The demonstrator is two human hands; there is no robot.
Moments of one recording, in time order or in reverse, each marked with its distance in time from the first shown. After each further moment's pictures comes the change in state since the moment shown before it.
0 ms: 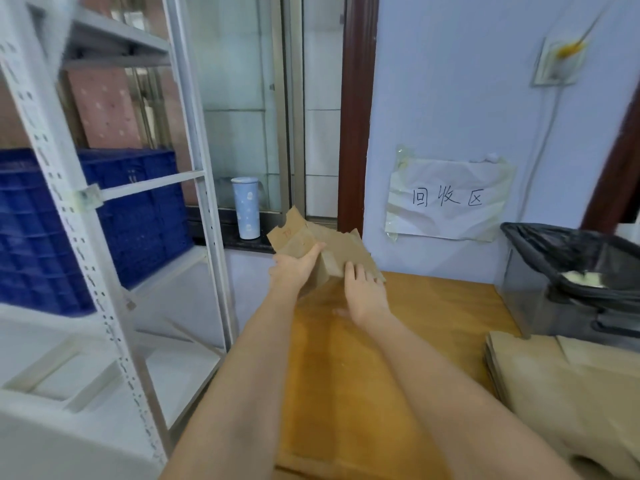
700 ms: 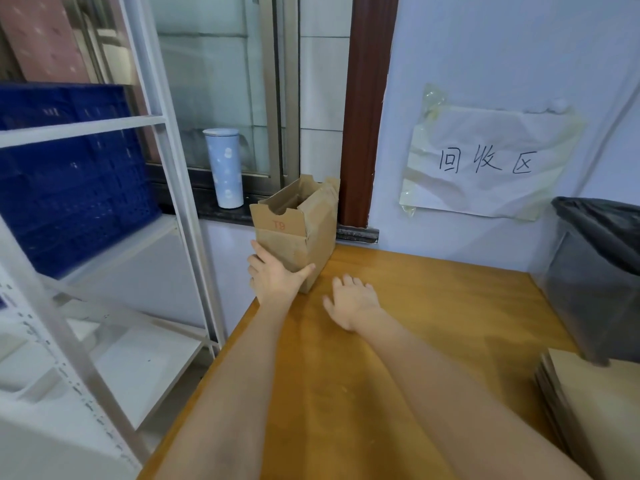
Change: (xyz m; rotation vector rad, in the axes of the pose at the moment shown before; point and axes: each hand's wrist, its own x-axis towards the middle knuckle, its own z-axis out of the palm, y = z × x) left_hand 0.118 -0.079 0.061 0.360 0.296 0.242; right_hand 0.086 0.010 0.094 -0.041 -0.324 -0.024
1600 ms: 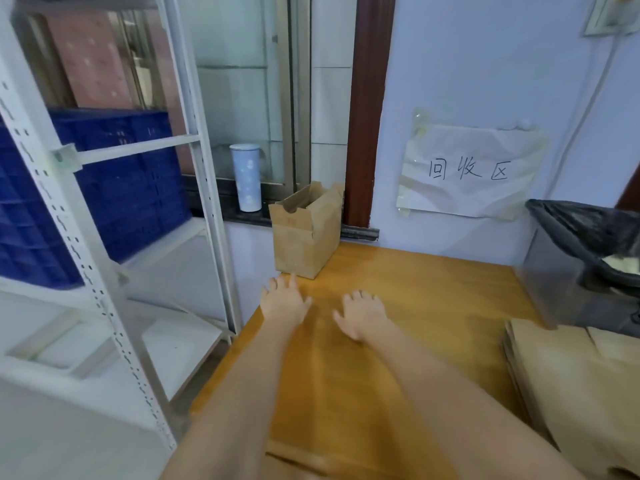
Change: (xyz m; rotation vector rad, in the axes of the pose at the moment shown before) left_hand -0.088 -0.021 -0.064 0.643 -0.359 0.269; right_hand -0.094 -0.012 -0.001 -0.076 -0.095 0.015
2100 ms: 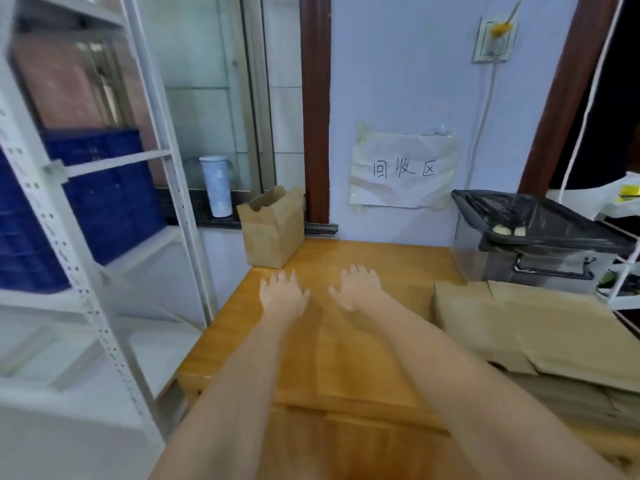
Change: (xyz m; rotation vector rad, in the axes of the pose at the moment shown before) left_hand -0.095 0.068 -0.030 0.098 -0.028 0.099; right_hand -0.106 0.051 -0.031 0.022 0.096 0.103
